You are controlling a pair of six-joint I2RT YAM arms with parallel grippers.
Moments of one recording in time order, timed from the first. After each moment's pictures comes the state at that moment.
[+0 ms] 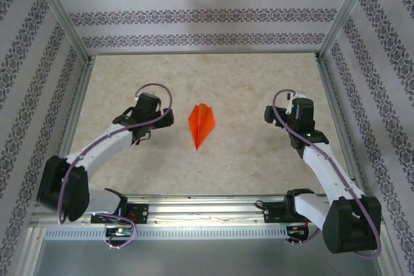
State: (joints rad) left arm -0.34 1.29 0.81 -0.38 -0.21 -0.49; right arm 0.04 1.07 0.59 -0.13 0.07 0.19
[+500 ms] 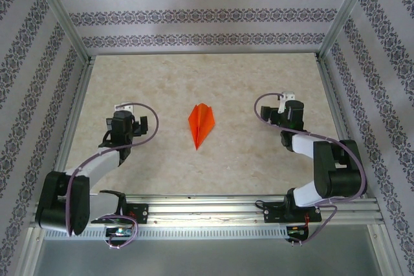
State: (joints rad) left arm -0.10 1.23 0.41 0.25 -0.30 -0.04; right arm 0.01 1.48 0.49 0.51 -0.01 0.04
